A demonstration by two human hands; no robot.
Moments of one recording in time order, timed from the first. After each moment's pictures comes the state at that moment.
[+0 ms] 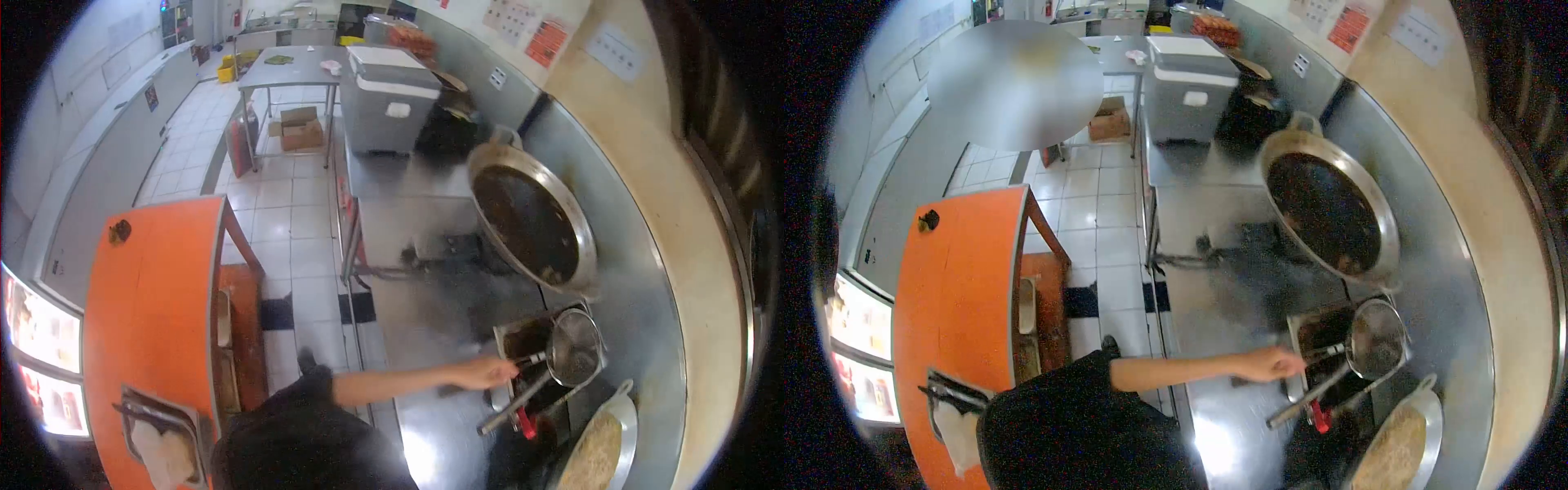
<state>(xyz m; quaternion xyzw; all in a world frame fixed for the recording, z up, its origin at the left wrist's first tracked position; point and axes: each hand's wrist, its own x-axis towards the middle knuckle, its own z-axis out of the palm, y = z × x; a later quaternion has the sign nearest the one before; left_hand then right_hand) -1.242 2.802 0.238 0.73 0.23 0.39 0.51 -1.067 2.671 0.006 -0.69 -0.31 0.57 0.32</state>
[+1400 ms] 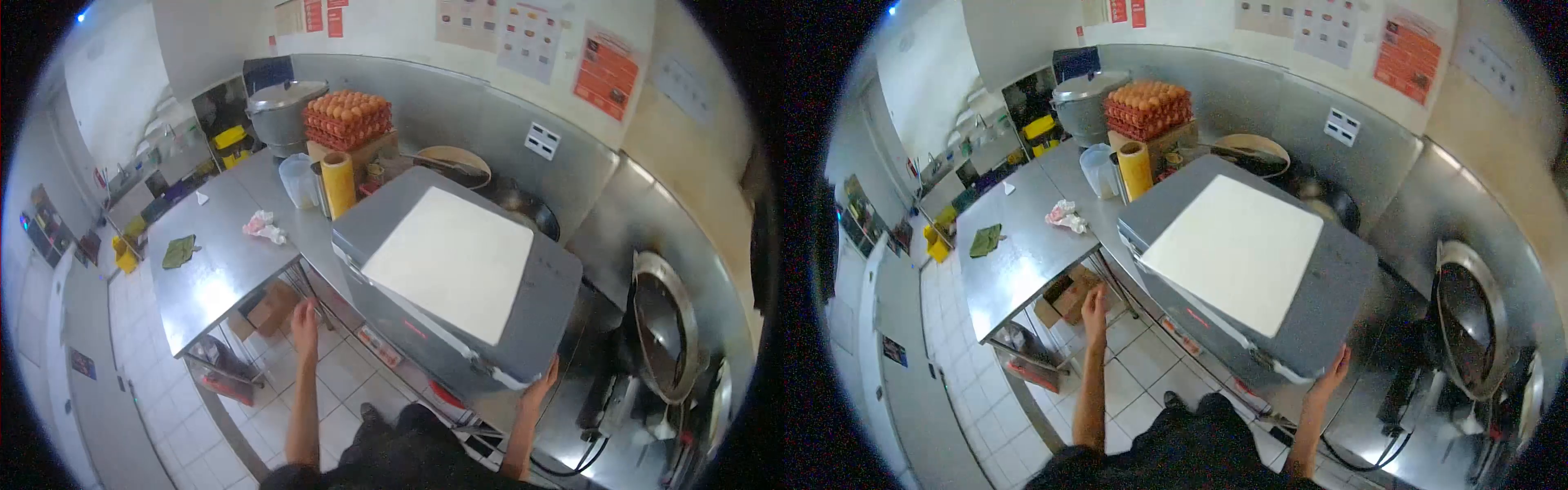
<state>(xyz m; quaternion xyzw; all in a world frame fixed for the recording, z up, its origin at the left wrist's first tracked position) -2.317 3.549 0.193 0.46 0.56 0.60 0.33 -1.833 3.375 0.188 -0.57 -0.21 0.20 0.77</state>
